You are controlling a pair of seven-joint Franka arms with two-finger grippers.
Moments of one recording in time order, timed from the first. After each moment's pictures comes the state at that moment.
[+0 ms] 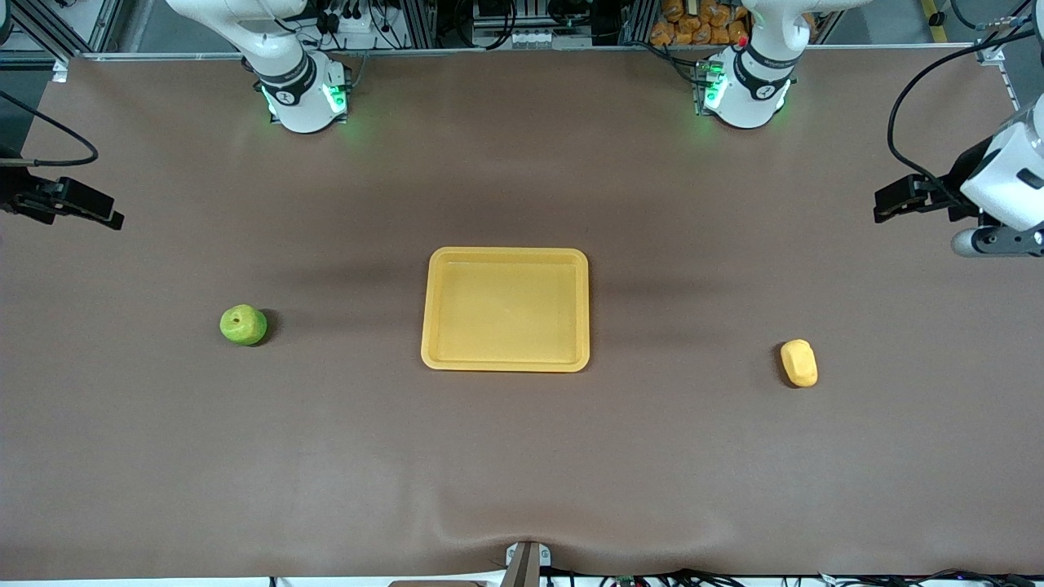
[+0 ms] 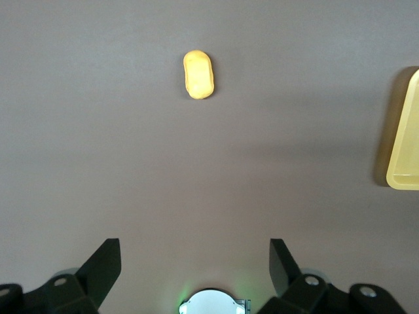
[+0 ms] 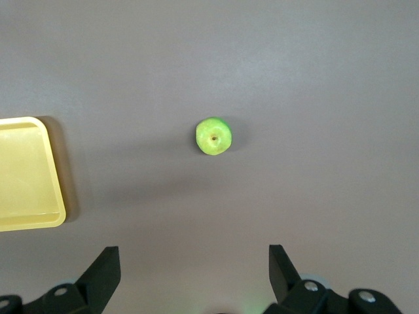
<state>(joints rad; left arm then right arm) 0.05 0.08 -0.13 -1.50 0.08 1.48 -0.06 0.00 0.03 -0.09 -1.54 0.02 1.49 0.03</state>
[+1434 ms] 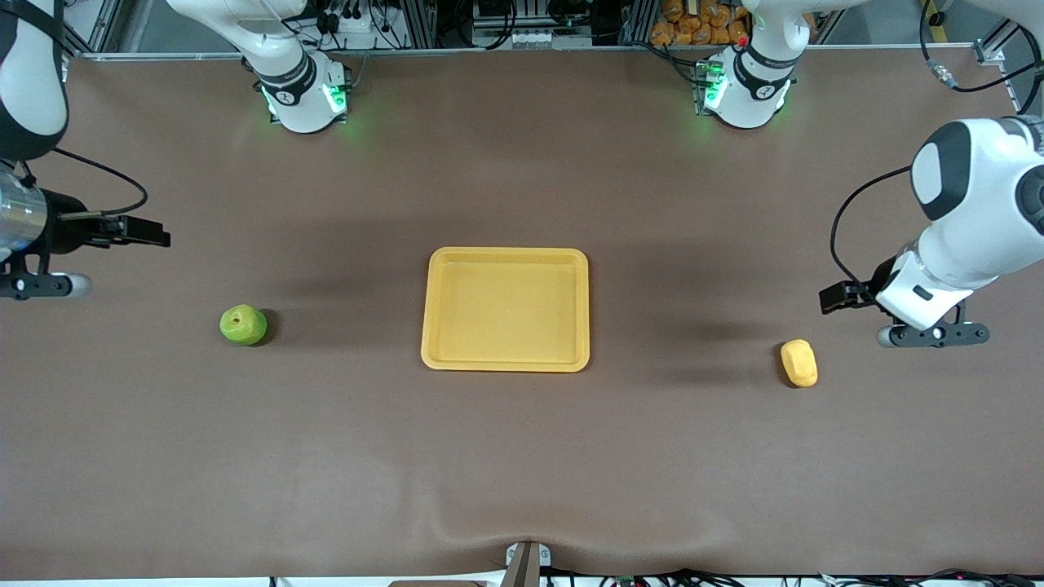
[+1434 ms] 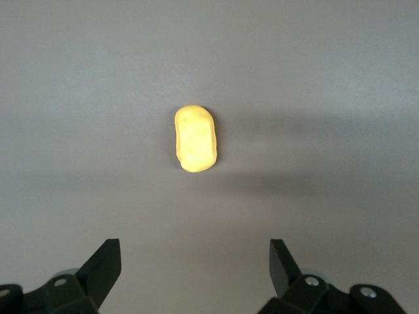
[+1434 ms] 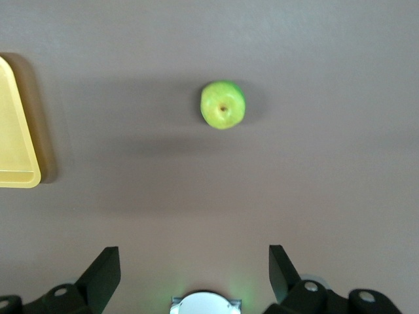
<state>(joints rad) 0.08 0.20 -0.12 -1.86 0.08 2.08 -0.09 0.00 0.15 -0.07 -1.60 0.04 1.49 -0.11</state>
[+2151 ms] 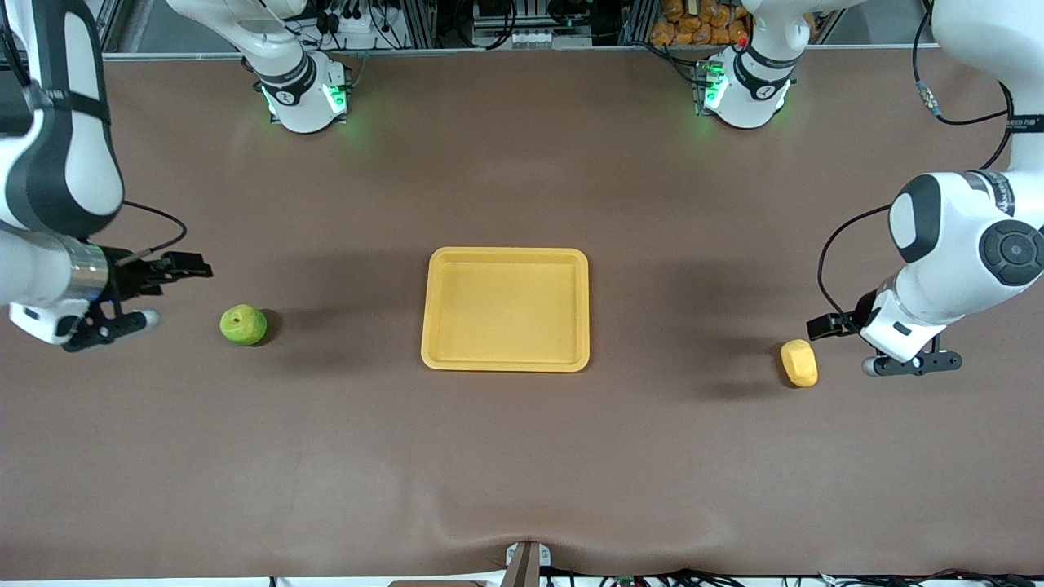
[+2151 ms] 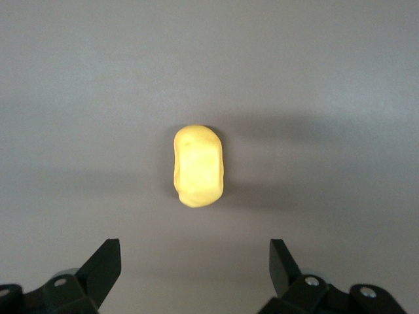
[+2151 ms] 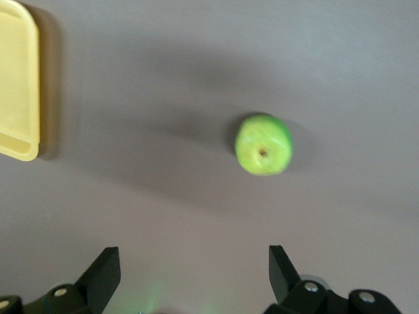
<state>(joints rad) 0.11 0.34 -0.11 -1.86 0.08 2.22 -0.12 0.00 0.31 -0.08 -1.65 0.15 1.63 -0.43</state>
